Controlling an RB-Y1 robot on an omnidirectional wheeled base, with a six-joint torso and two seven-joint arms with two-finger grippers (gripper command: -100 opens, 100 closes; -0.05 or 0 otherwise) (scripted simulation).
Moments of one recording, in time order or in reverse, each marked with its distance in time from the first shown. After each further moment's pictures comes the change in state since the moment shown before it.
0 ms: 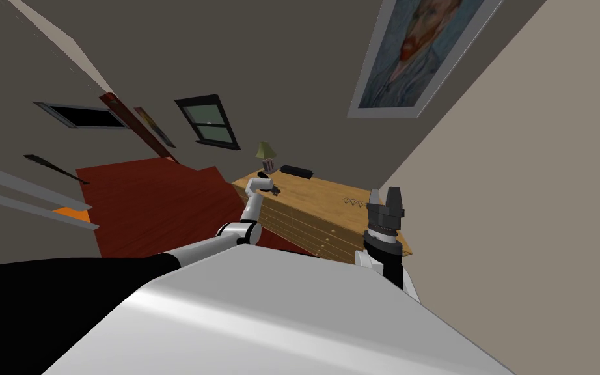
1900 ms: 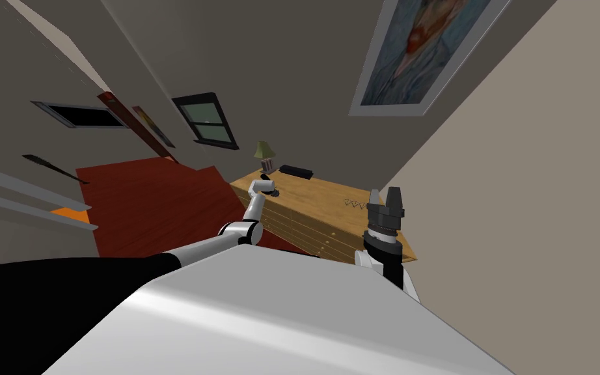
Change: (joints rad) left arm -0.017 -0.019 0.010 0.080 -0.008 0.053 0.053; right arm 0.000 0.000 0.000 0.000 0.000 0.000 0.000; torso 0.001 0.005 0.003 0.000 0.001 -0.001
